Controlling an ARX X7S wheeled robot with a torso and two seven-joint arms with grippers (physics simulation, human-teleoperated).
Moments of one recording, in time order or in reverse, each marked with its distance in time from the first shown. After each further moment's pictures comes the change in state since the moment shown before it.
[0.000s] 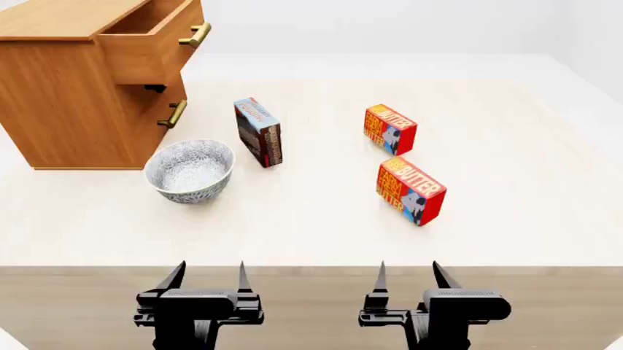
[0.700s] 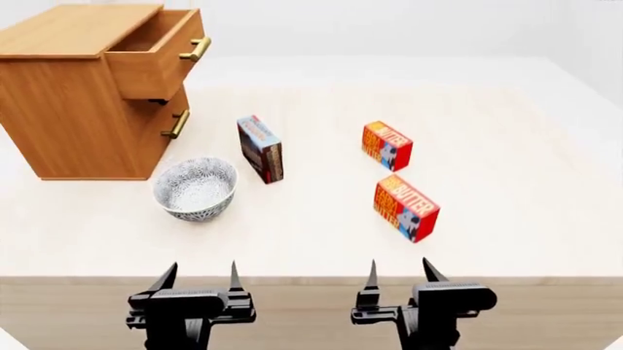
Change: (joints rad) left arm -0.007 -0.070 0.045 -0.024 -0.088 0.016 -0.073; right arm 0.038 0.062 -0.102 0.020 0.052 0.037 0.065
